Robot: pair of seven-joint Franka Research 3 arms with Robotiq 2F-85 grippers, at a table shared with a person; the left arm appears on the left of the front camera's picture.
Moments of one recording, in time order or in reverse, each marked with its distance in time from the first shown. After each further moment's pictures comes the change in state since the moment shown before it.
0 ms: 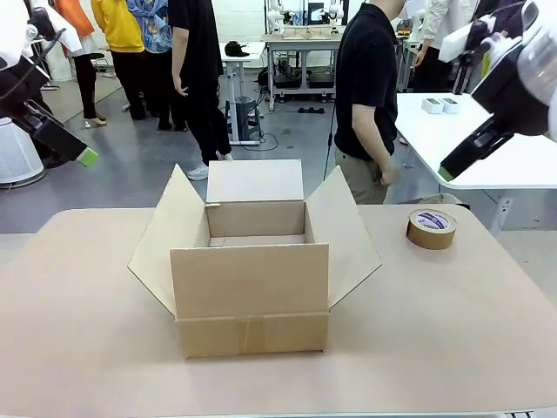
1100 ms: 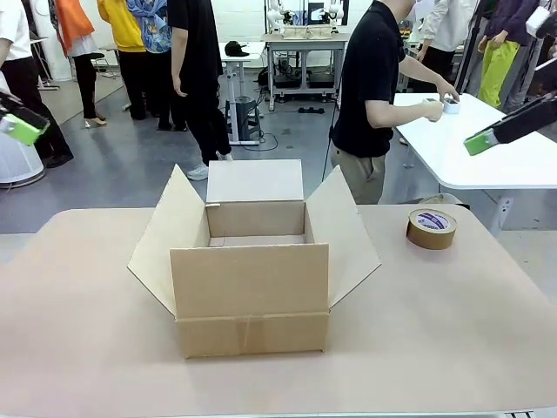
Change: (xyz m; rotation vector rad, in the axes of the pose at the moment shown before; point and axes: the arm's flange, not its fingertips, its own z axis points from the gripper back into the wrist) left arm -0.044 0.123 0.005 -0.663 -0.206 -0.128; right arm -0.039 -0.130 -0.024 0.644 -0.301 -0.015
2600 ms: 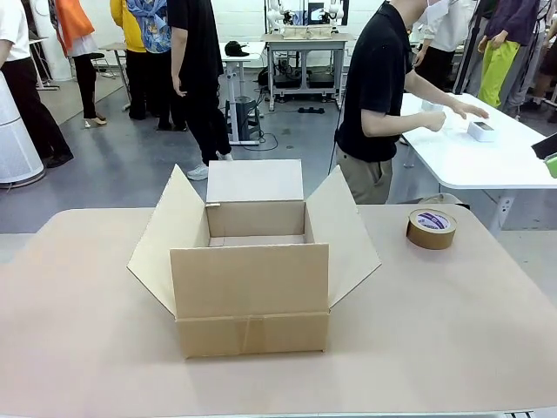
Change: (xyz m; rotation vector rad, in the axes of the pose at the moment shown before) left arm -0.068 -0.006 0.042 -0.094 -0.094 -0.187; right arm -0.046 0.041 0.059 0.104 0.005 0.130
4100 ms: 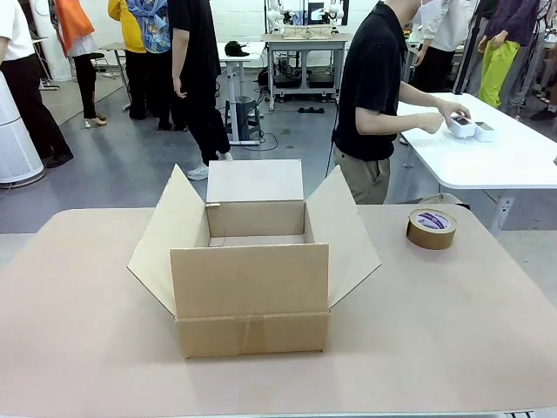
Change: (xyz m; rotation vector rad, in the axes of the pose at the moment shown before) left arm 0.008 -0.010 0.013 -0.020 0.012 -0.013; right arm -0.008 0.020 0.026 -0.017 0.034 -0.003
